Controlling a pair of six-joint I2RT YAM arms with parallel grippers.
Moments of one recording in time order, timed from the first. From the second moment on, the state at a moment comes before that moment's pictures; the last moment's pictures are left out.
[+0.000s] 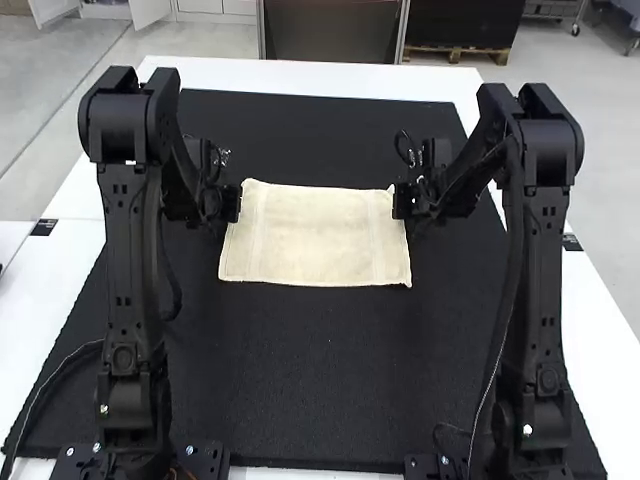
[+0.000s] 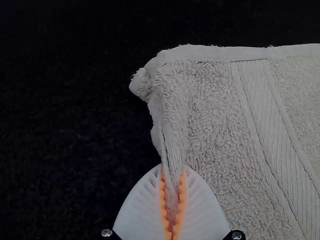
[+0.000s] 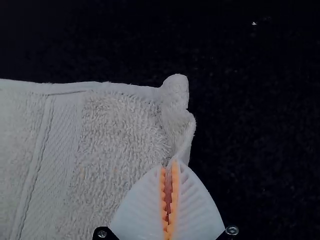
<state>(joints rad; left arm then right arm) 0.09 2.20 1.04 0.54 0.32 0.16 0.14 2.26 1.18 0.41 -0.22 0.04</state>
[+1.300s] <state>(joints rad) 0.17 1.92 0.83 0.49 0.45 0.14 0.07 1.93 0.99 0.34 -0.44 0.06</state>
